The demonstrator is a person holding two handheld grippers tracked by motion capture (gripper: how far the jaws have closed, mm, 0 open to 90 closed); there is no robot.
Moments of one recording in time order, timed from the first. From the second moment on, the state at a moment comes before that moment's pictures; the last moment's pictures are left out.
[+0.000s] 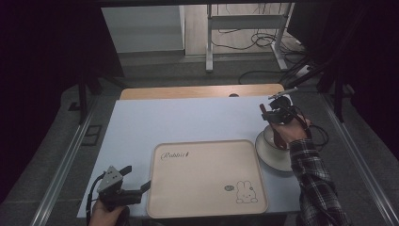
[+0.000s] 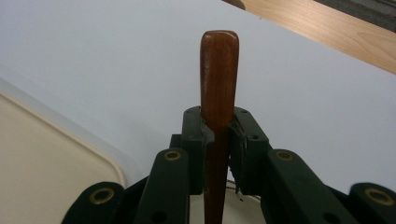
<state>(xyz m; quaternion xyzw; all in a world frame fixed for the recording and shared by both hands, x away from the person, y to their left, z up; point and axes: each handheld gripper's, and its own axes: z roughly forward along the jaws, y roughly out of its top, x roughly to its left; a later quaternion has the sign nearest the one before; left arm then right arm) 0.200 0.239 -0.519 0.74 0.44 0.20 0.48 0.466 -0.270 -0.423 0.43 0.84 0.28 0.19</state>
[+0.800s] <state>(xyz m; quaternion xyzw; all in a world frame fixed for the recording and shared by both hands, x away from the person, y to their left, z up) 0.200 0.238 -0.519 0.74 0.43 0.21 0.47 0.449 -0.280 -0.353 0.47 0.83 0.26 0.16</state>
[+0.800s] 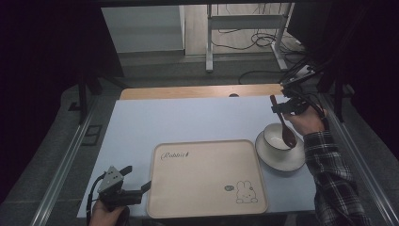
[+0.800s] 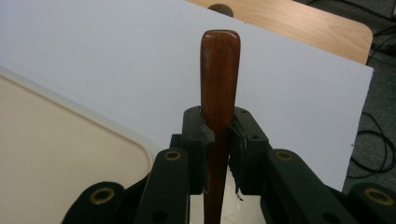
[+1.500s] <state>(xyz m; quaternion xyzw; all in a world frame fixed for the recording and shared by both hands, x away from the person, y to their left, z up) 0.199 0.236 -0.519 0.74 0.43 0.21 0.47 0.395 -0.240 -0.369 0.45 0.86 0.25 0.09</state>
